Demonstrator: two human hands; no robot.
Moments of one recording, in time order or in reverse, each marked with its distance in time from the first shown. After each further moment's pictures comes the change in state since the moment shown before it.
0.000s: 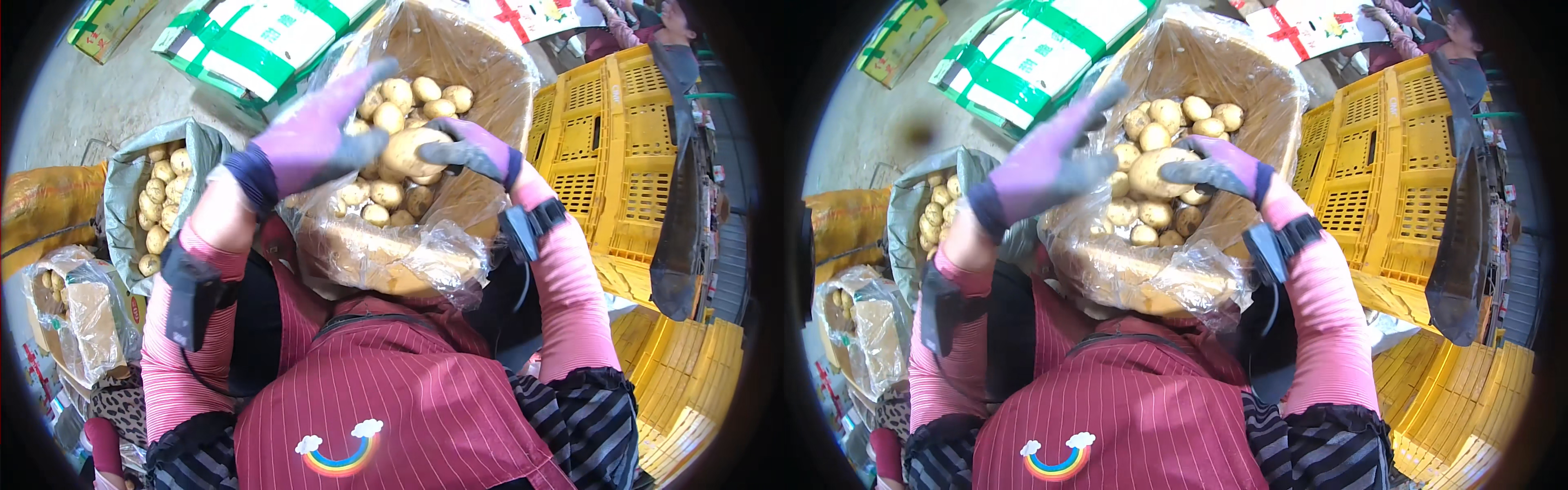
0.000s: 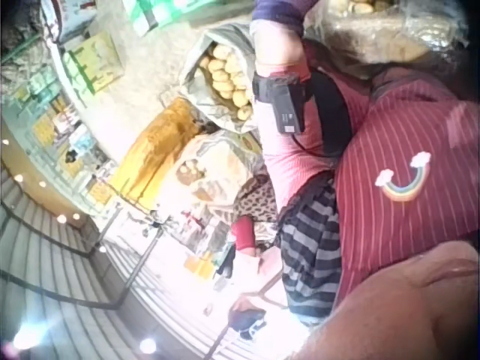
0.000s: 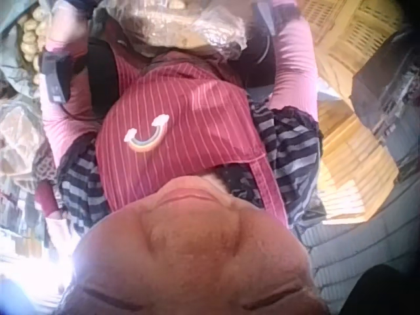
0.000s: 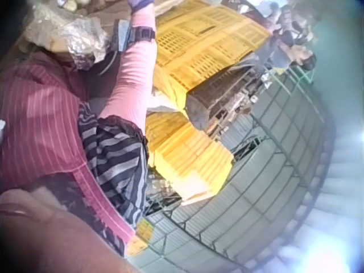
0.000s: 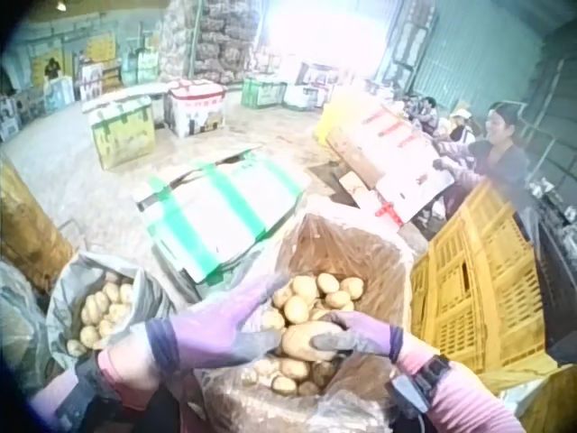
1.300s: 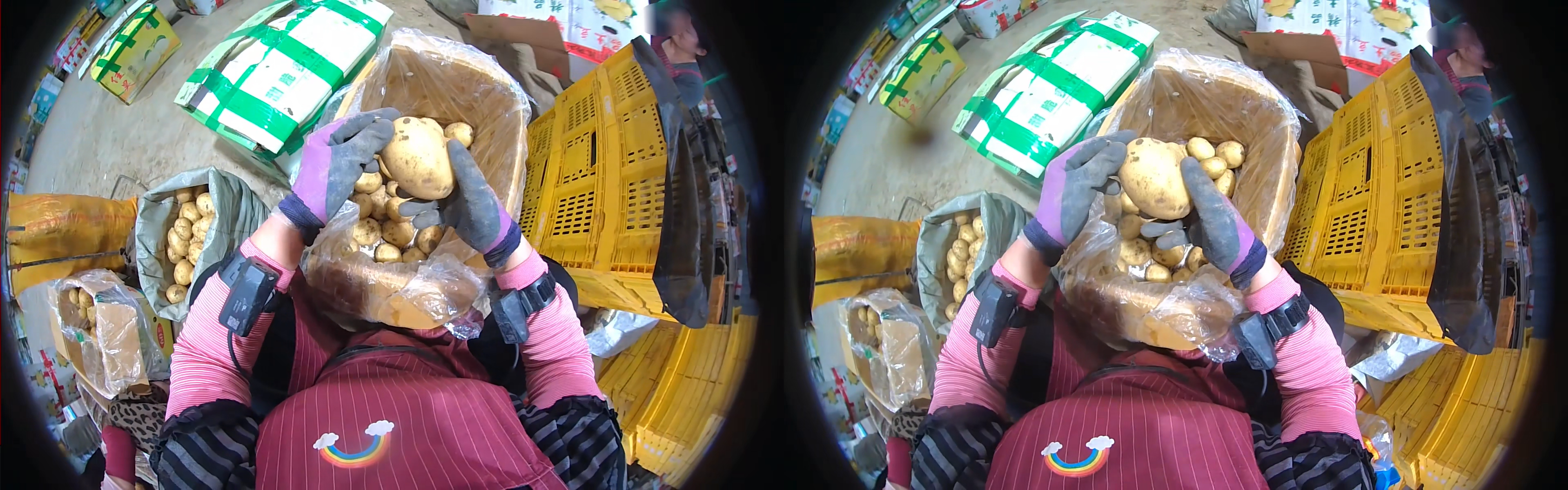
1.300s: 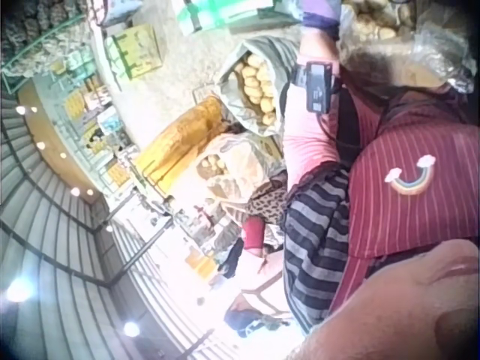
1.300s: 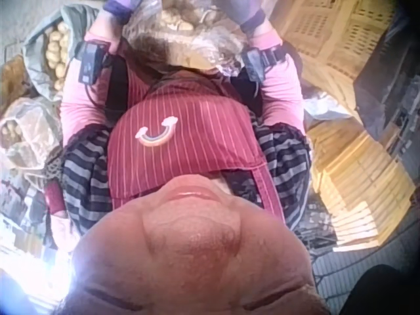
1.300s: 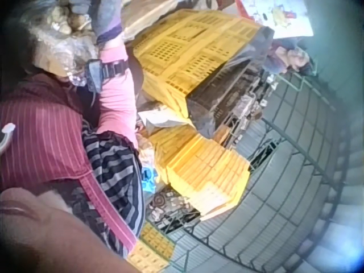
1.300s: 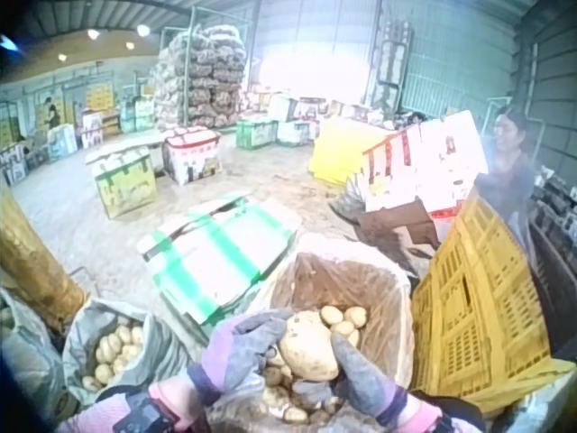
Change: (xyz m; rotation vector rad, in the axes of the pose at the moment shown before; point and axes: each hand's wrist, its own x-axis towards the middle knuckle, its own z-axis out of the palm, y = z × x) left_hand 0.033 0.032 0.034 -0.581 0.297 -0.296; right_hand -0.046 -0.036 0.048 1.124 0.157 -0.323
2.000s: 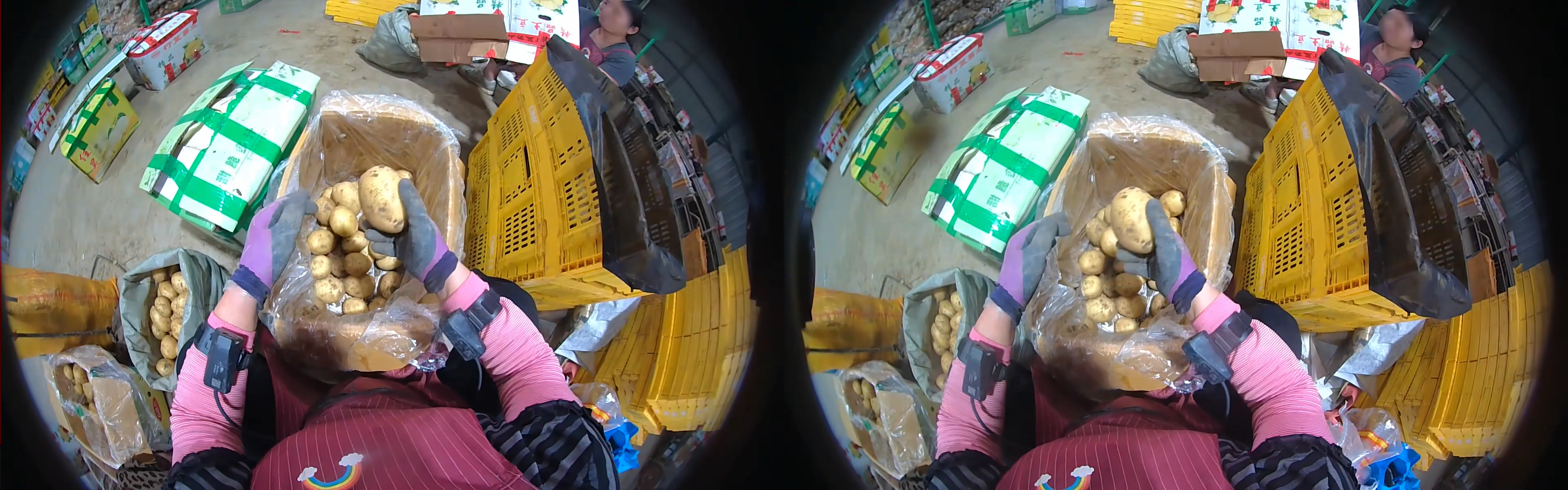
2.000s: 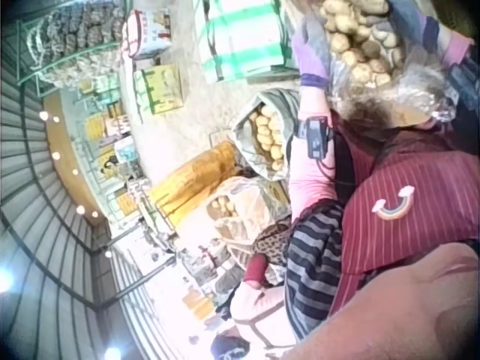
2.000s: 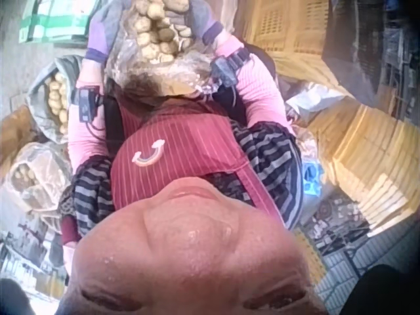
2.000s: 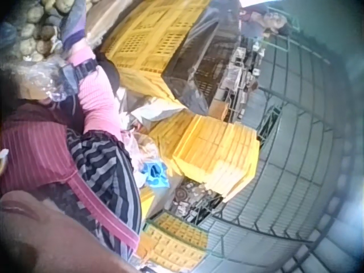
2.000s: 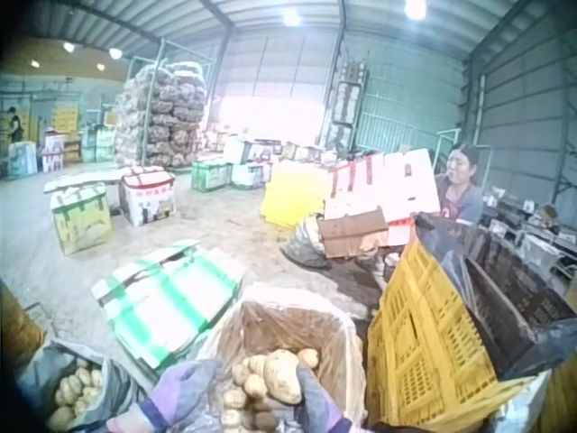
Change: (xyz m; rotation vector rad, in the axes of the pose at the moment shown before) left_hand 0.016 -0.027 -0.021 0.315 -0.035 0.057; right_hand 0.005 -0.003 -0.040 0.088 0.265 -0.027
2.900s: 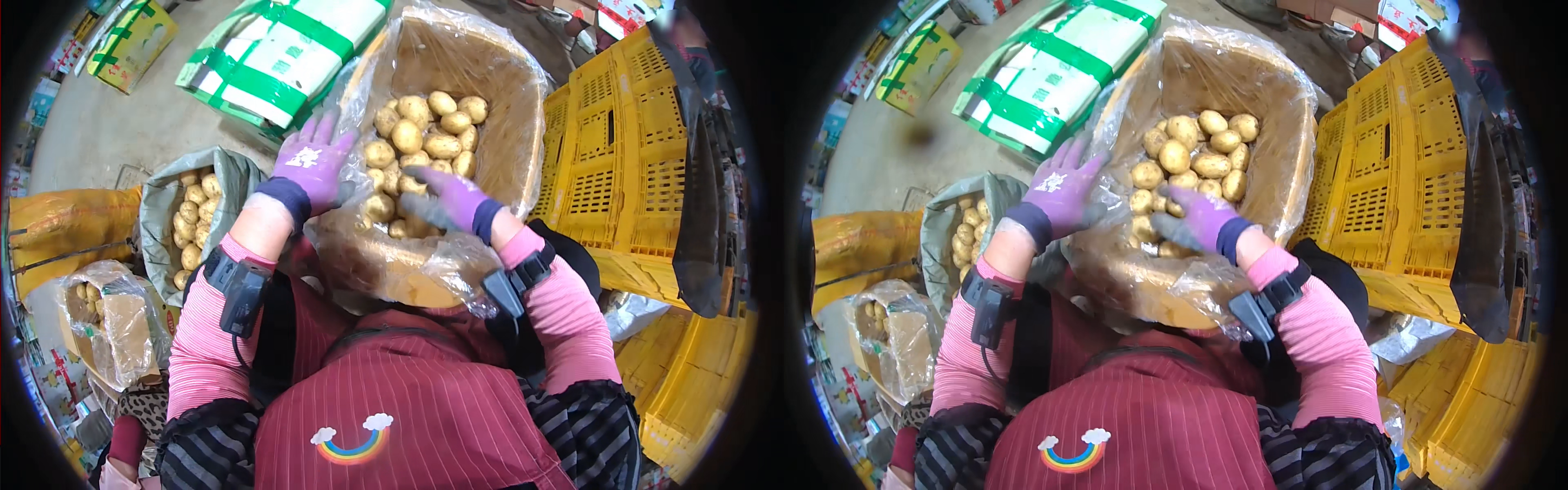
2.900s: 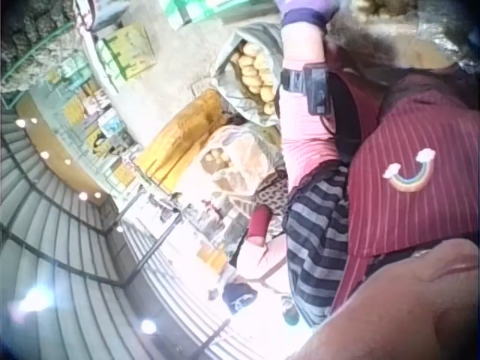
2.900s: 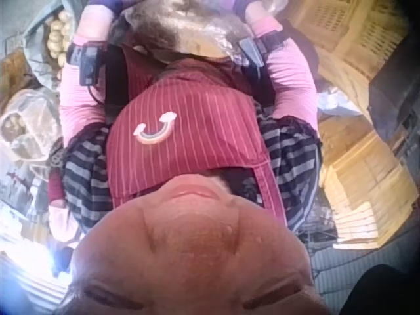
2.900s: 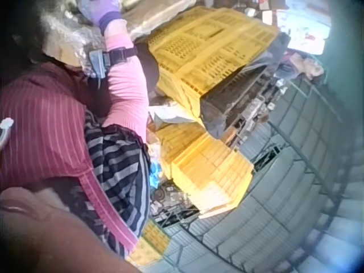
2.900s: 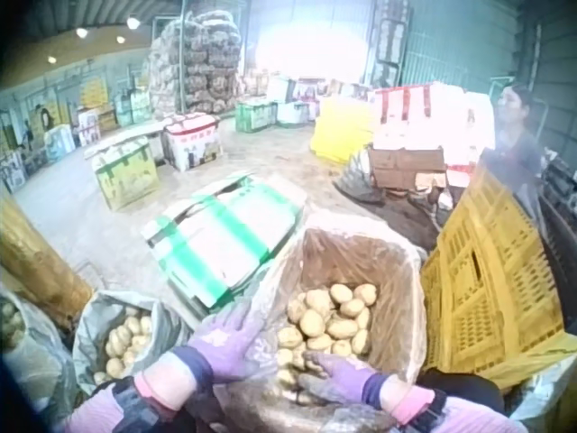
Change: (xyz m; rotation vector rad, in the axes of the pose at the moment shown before) left_hand -0.036 -0.028 -0.038 1.258 -0.240 0.157; right_hand 0.013 0.062 0.000 -1.451 -0.308 -0.061
